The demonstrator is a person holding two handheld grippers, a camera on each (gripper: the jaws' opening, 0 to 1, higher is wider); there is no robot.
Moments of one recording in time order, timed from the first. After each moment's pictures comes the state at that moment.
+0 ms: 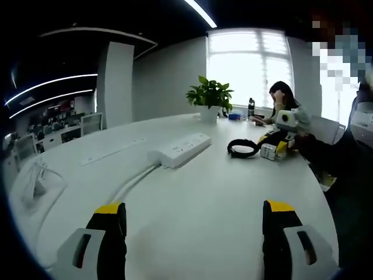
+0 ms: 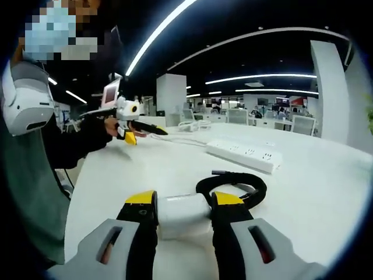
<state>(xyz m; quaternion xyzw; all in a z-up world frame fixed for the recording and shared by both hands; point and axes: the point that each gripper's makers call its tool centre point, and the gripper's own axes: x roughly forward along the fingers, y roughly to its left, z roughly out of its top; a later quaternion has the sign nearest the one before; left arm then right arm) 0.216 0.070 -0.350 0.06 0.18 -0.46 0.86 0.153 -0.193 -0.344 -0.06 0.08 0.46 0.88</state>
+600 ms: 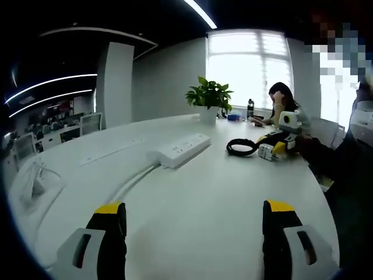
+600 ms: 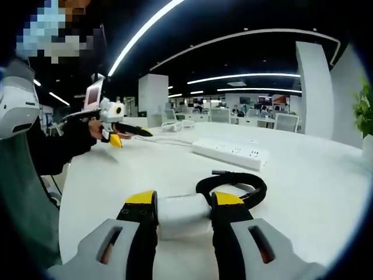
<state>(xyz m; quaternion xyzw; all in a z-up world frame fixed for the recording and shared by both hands) 0.217 0.070 -0.351 0.05 0.18 -0.47 0.86 0.160 -0.195 -0.344 -0.06 0.09 0.39 0.91</state>
